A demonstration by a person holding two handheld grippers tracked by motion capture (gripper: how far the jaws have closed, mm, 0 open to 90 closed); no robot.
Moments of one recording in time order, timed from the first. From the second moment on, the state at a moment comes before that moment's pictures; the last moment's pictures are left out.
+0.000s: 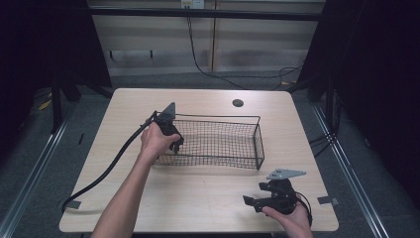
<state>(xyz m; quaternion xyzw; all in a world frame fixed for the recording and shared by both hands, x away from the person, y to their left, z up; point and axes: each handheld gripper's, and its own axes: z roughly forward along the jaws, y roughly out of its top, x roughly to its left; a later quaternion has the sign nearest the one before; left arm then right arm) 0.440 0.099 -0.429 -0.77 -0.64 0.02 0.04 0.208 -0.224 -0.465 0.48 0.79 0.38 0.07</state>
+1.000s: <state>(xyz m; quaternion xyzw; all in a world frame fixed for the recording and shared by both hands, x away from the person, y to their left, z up) 0.442 0.097 -0.434 -0.76 -0.65 0.02 0.03 0.207 -0.224 -0.464 0.48 0.79 0.38 0.07</state>
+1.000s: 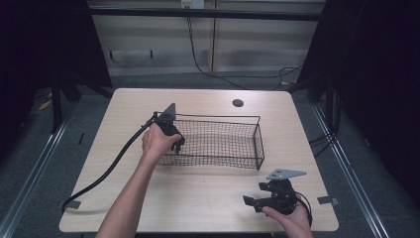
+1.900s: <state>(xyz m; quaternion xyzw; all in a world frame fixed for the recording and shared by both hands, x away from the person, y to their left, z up) 0.438 0.116 -0.410 -0.77 -0.63 0.04 -0.04 0.208 -0.224 -0.464 0.48 0.79 0.38 0.07</state>
